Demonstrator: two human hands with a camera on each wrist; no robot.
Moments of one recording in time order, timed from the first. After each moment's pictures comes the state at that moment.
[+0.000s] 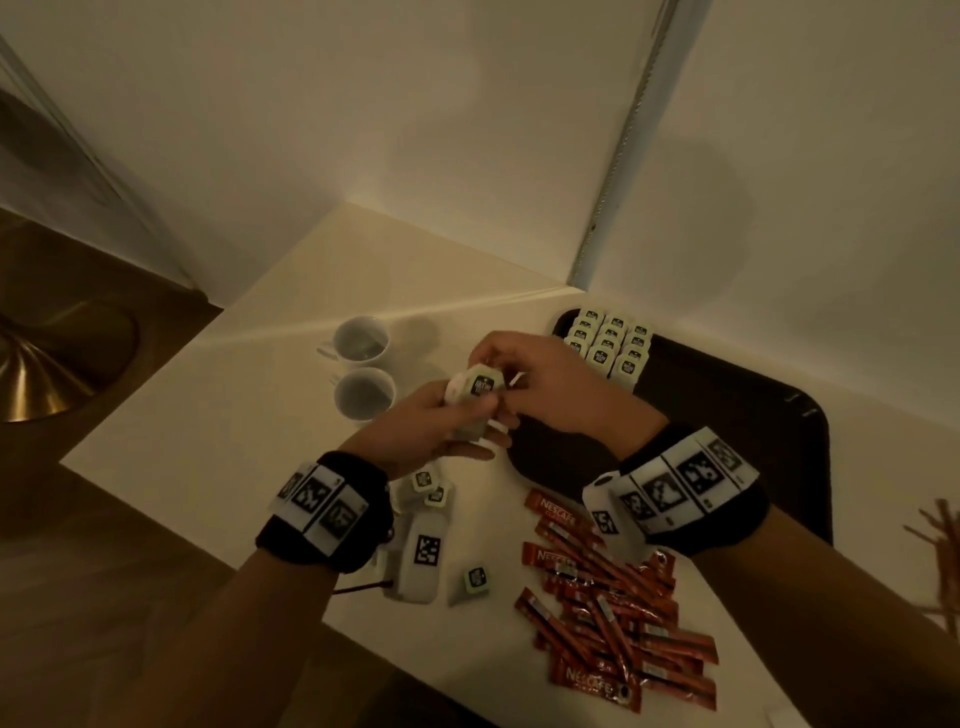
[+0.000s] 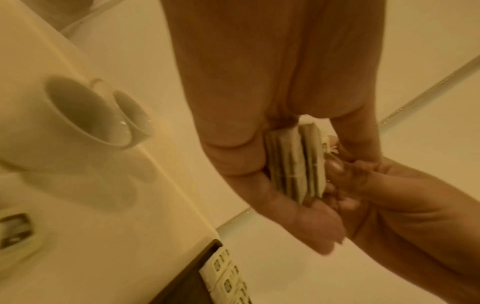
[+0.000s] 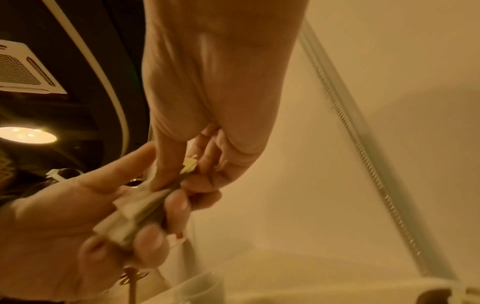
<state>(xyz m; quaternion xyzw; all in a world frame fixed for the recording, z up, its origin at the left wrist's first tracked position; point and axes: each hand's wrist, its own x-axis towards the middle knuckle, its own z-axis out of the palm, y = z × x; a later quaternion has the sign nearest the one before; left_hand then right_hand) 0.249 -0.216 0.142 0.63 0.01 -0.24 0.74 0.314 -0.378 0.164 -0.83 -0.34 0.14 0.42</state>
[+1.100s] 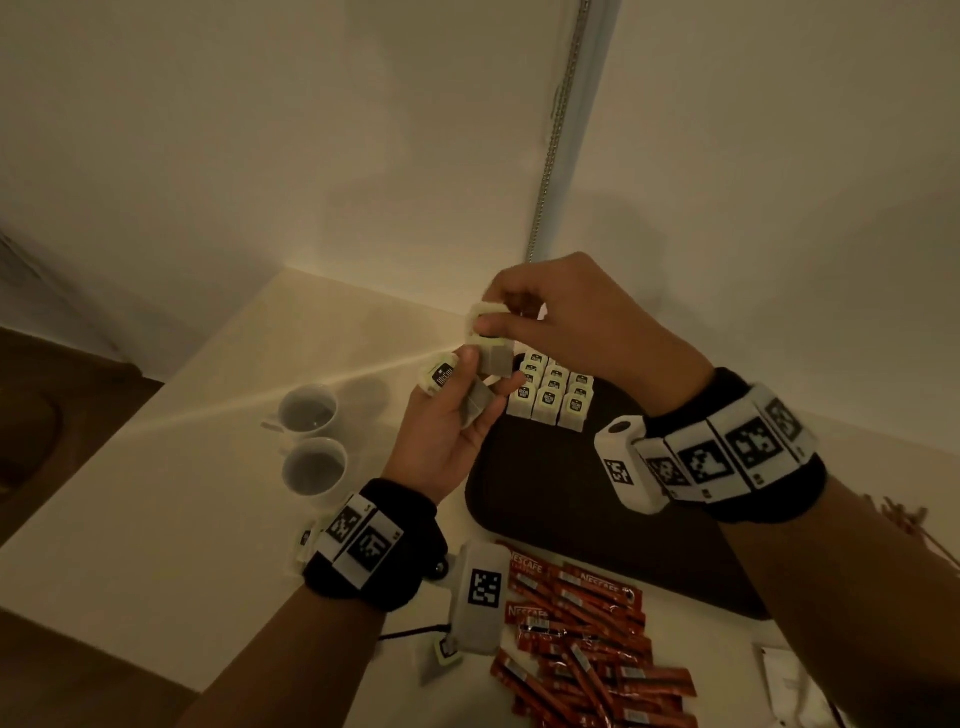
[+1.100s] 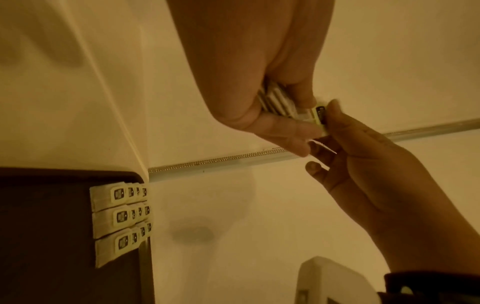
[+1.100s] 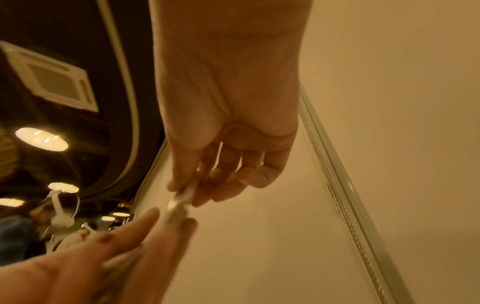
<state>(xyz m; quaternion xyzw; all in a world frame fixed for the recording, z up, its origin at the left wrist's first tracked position) 0.291 -0.285 0.189 0.32 0.07 -0.07 0.94 0.348 -0.411 0.276 -0.91 -0.32 -0.07 0.27</state>
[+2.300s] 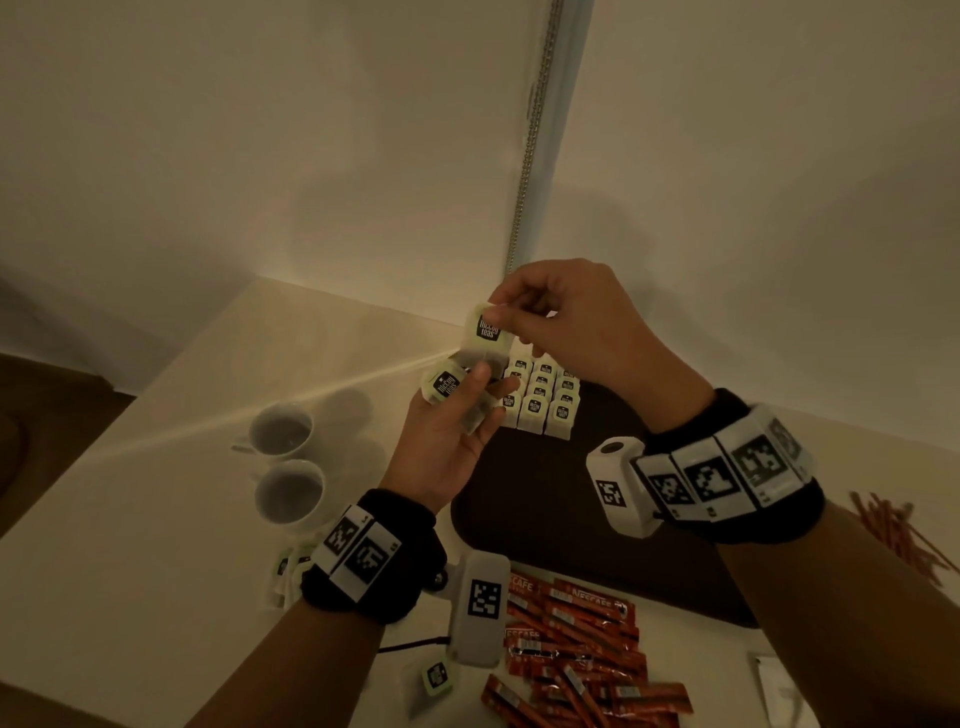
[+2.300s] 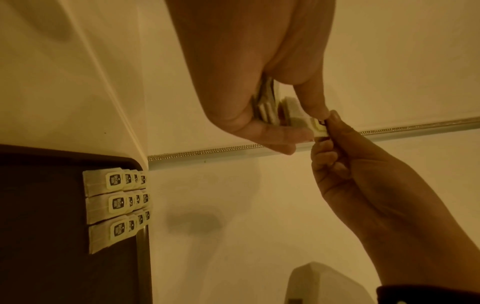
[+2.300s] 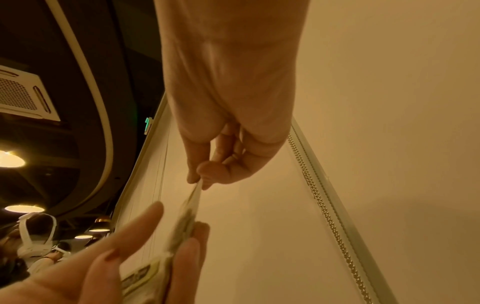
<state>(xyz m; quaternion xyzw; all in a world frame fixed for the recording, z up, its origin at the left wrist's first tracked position) 0.314 -0.299 0.180 0.37 0.06 -0.08 0.92 0.362 -0.426 0.263 -0.87 -0.19 -0.04 0.44</state>
